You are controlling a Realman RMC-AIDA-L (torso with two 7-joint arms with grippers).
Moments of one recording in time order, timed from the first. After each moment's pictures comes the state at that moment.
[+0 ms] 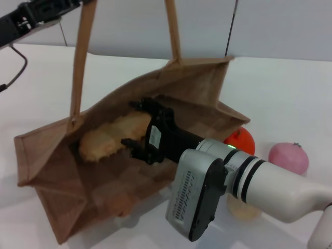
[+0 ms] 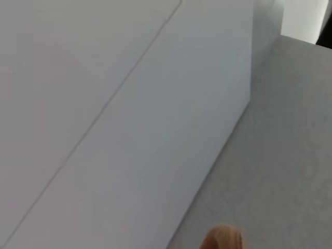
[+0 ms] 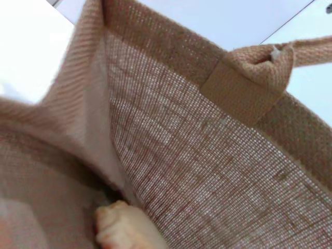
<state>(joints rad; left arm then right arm) -0.74 -1.83 2.86 -0.27 -0.82 1.98 -1.64 0.60 2.03 -2.60 -0.94 -2.39 0.36 2.20</state>
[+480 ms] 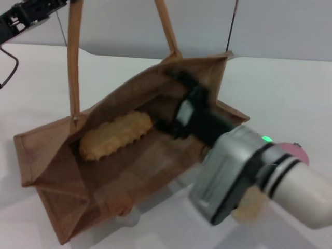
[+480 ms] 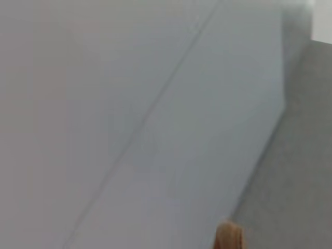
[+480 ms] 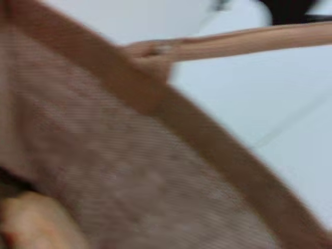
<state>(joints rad) -0.72 -1.88 2.86 -0.36 -0.88 1.92 -1.64 0.39 2.01 -2.45 -1.08 -2.40 0.42 2.06</state>
